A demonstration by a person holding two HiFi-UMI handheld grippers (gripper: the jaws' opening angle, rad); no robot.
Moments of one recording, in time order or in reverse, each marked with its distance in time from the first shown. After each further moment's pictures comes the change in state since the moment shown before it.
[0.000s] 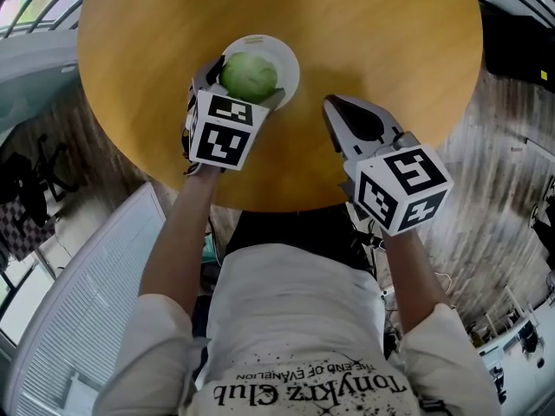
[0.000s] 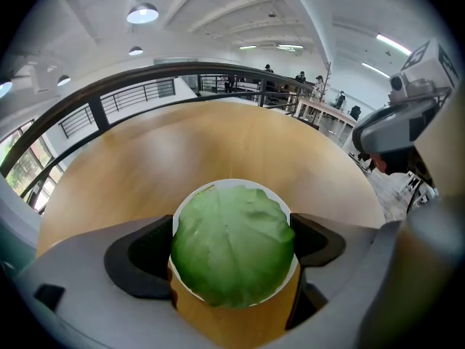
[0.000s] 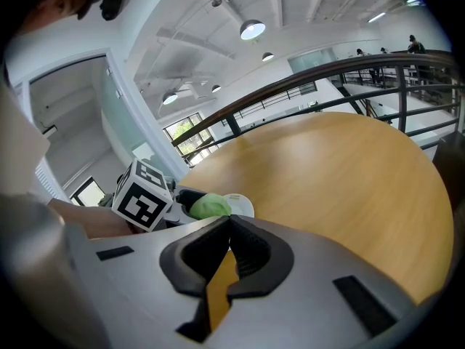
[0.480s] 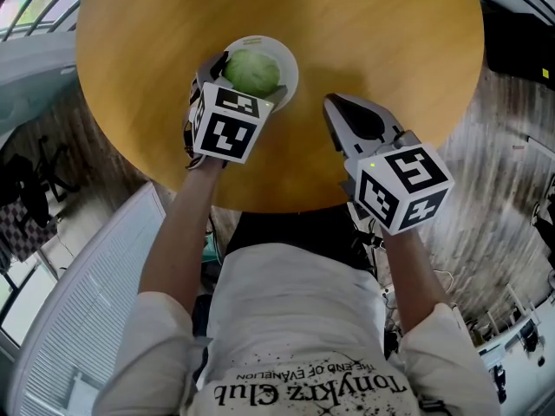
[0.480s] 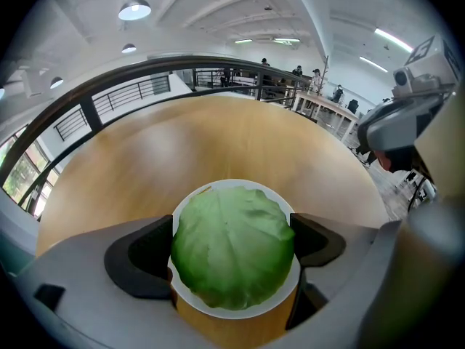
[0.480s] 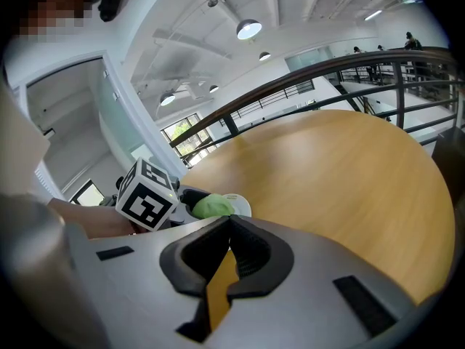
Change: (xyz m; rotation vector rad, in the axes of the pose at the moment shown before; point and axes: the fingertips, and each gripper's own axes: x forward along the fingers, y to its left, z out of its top) left arm 0.009 -0.002 -0.001 0.027 0.041 -0.009; right arm 0.001 -0.001 -0.002 0.017 -0.003 -0.005
